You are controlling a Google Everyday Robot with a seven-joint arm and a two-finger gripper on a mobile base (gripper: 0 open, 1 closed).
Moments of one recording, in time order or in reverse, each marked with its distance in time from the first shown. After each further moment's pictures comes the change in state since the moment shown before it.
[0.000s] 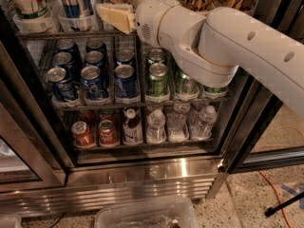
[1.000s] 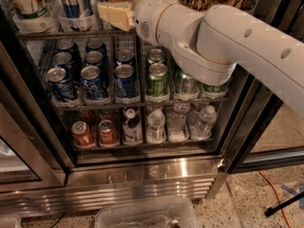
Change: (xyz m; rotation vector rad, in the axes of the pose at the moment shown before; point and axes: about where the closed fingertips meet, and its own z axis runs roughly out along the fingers) arm 0.002 -0.002 0.006 -0.001 0.007 0.007
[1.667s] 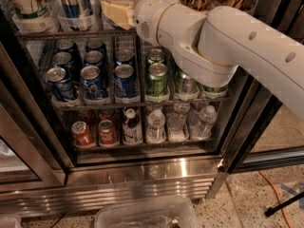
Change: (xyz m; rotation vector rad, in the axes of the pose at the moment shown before) arm -0.011 0.003 -0.007 -0.002 -0.035 -0.012
